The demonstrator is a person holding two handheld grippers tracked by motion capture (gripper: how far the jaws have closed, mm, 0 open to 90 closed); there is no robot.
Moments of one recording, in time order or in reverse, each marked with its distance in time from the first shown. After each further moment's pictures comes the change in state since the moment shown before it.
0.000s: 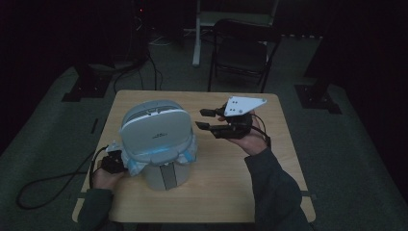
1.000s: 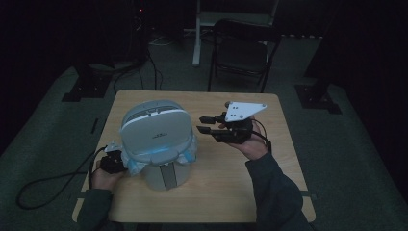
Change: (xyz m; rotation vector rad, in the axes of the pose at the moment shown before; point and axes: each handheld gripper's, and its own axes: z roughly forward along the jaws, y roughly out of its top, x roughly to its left) left arm 0.002 -0.001 -0.002 0.003 0.016 -0.007; right arm 0.007 -0.011 -0.001 0.012 0.027 0.022
